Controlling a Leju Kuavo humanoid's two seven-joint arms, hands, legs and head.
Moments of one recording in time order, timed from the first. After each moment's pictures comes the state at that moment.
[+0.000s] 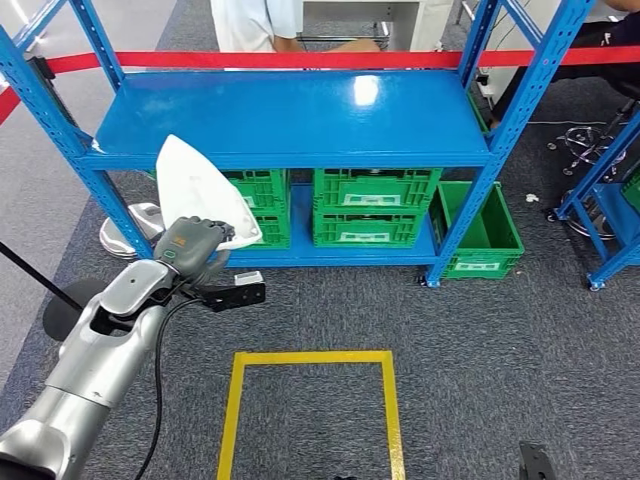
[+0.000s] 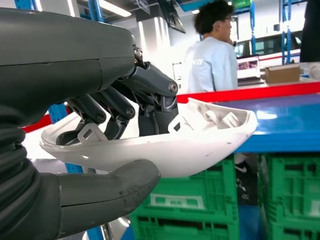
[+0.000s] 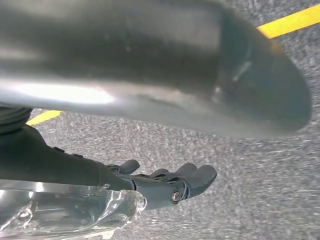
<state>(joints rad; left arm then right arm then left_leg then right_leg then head) -0.53 0.02 -0.24 -1.06 -1.36 0.01 -0.09 -0.10 0.07 -1.22 -0.23 1.12 -0.01 -0.02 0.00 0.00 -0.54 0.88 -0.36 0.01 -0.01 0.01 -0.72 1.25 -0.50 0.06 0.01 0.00</state>
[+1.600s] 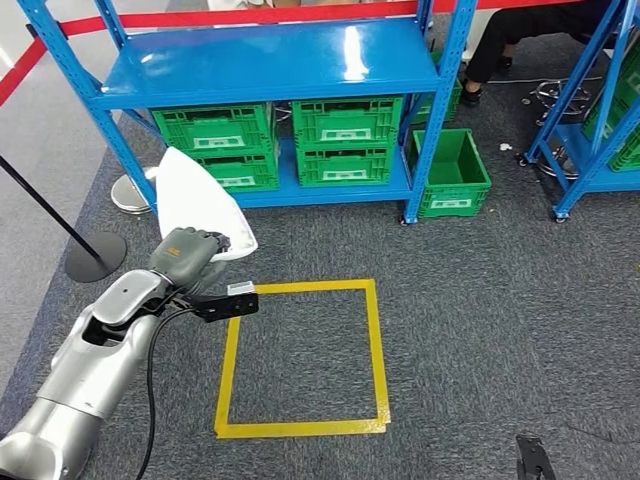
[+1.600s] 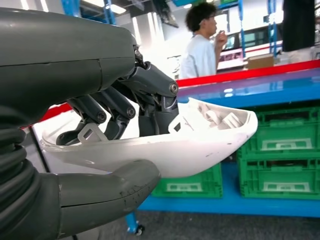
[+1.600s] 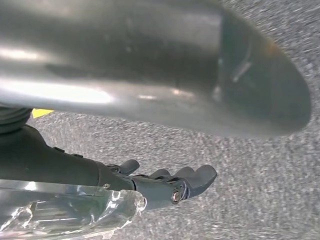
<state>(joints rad) -0.51 0.05 -0.24 -1.06 -1.32 0.00 -0.10 -0.10 0.07 -1.22 -0.23 1.13 0.00 -0.02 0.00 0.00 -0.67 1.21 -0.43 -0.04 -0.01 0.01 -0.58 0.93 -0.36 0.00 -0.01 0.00</state>
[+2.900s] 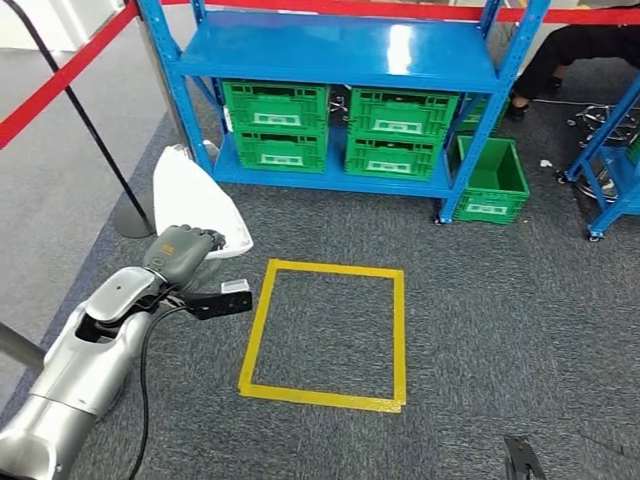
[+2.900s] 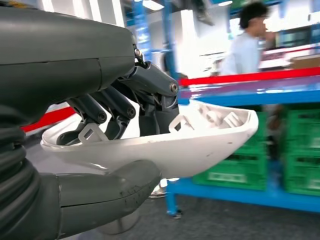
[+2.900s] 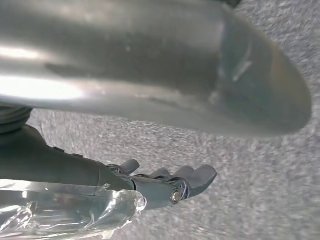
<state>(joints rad) -0.53 0.05 -0.25 -1.05 -1.31 0.00 -0.12 -0.09 0.07 -1.20 -0.23 1.16 0.04 -0.04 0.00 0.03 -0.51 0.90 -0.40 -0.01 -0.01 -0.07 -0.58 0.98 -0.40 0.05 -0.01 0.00</state>
